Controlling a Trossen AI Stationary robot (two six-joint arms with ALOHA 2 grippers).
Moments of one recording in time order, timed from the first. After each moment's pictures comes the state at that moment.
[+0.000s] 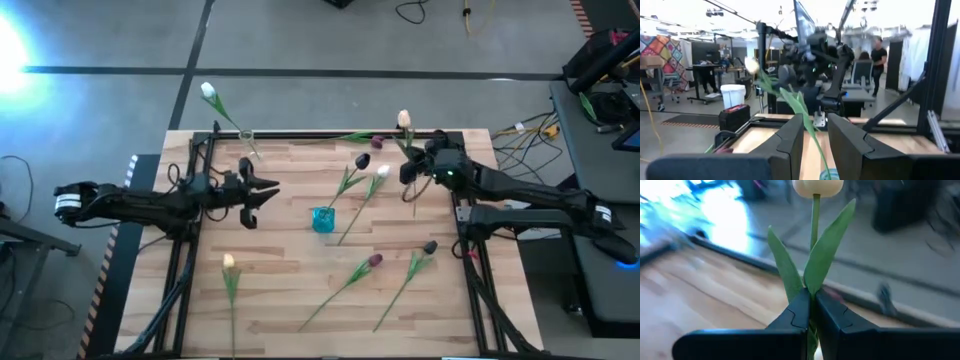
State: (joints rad) left arm 0.18 0.91 0.25 0.84 0.05 0.00; right arm -0.35 0.78 0.56 -0.17 0.54 0.33
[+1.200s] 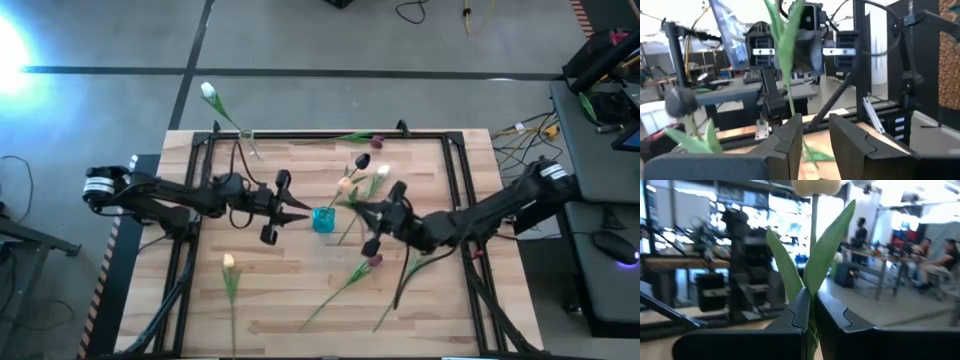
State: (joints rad) left arm 0.07 1.31 0.52 0.95 0.30 0.08; right arm 0.39 1.39 0.78 0.82 0.81 -0.25
